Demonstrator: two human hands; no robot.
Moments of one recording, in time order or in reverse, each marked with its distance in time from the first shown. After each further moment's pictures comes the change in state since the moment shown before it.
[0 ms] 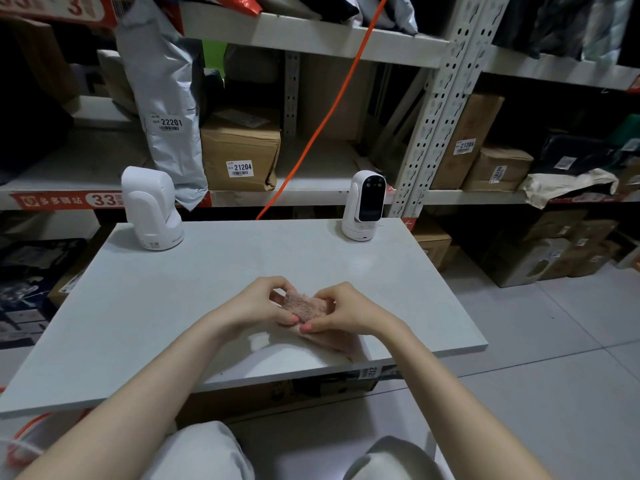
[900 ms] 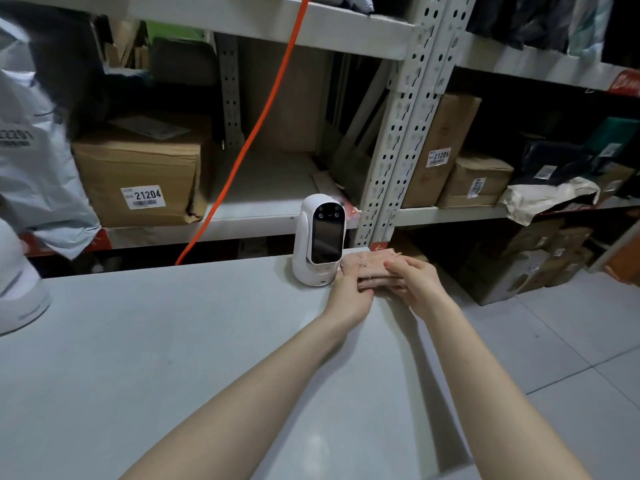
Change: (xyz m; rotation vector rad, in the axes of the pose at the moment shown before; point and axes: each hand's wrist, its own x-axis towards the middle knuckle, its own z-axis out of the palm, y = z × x) left_hand 0.223 0.103 0.143 -0.194 0.079 0.150; right_hand 0.086 0.165 -0.164 0.940 0.741 0.303
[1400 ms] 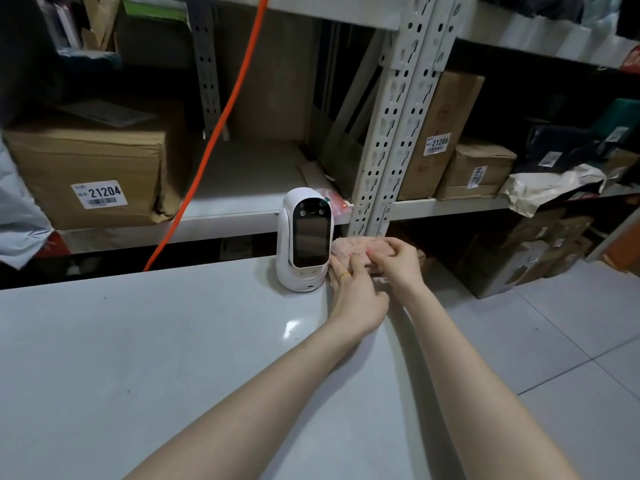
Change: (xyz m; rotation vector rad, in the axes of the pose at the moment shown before) left_hand 0.028 0.006 0.023 0.324 0.004 -0.005; right_hand 0.046 0.007 0.019 -0.329 0.104 -0.250
